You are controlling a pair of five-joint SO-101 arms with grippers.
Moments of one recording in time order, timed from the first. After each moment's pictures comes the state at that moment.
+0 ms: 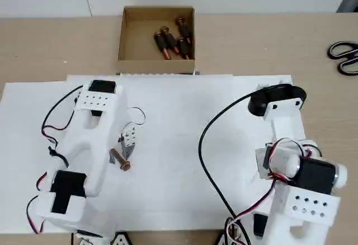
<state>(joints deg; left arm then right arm) 3.4 5.4 19.0 97.0 40.0 10.8 -55.0 33.0 96.2 21.7</state>
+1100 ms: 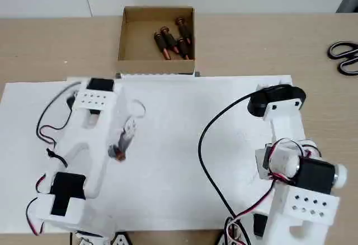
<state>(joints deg) 3.0 4.3 10.9 98.1 53.3 10.8 -55.1 33.2 96.2 21.7</state>
